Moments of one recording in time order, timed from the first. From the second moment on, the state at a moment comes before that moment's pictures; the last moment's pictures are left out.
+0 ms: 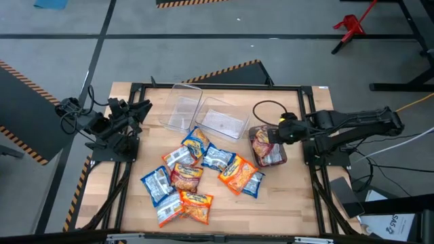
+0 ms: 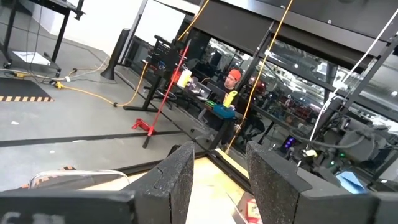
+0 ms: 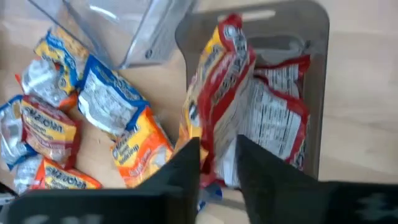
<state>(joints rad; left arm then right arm) -0.53 0.29 0.52 0.03 -1.22 -0.28 0.08 1.03 0.98 -1.04 0.15 1.45</state>
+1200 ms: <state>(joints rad) -0.53 0.29 0.52 0.03 -1.29 -0.29 0.06 1.11 1.13 -1.08 -0.11 -0.55</state>
